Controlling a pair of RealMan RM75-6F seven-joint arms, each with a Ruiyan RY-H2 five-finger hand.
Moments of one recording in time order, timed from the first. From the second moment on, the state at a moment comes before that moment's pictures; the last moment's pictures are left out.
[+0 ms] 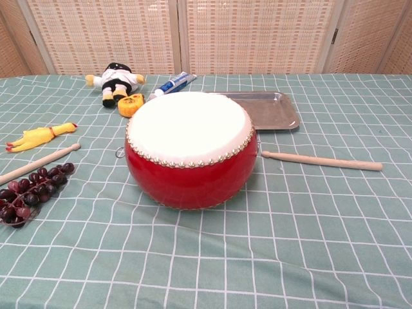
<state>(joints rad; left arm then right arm) -0.08 -1.19 -0.06 -1.59 1.49 1.54 0.14 0.08 -1.05 0.00 -1.71 -1.55 1.54 0.06</state>
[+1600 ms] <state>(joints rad) -0.04 -1.20 -0.05 -1.54 1.49 1.57 0.07 0.69 -1.69 0.23 -1.23 -0.88 0.89 -0.45</state>
